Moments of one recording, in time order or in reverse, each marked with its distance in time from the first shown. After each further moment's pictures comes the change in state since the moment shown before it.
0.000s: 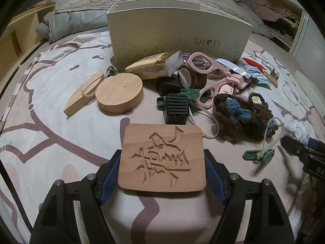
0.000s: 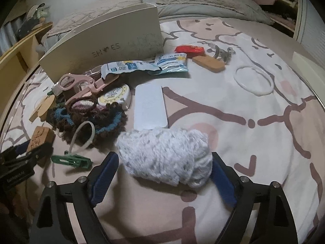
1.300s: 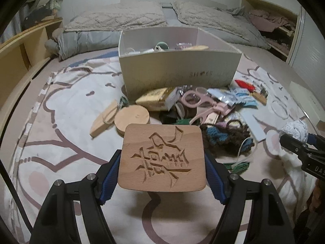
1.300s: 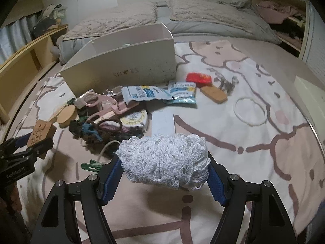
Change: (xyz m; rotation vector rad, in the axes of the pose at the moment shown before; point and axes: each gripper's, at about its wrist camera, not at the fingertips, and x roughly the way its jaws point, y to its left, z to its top) left arm -0.070 -0.002 0.020 0.007 -0.110 0.028; right arm -0.054 0.013 0.021 -0.098 -0.087 0.037
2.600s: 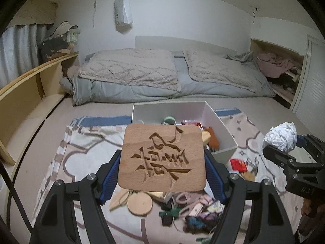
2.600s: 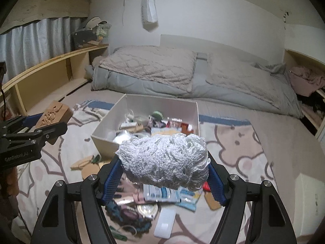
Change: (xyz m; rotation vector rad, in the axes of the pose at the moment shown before) left arm -0.077 0.001 0.146 -0.091 -0.270 0.048; right arm -0.060 0.039 0.160 -0.285 -0.255 0.124
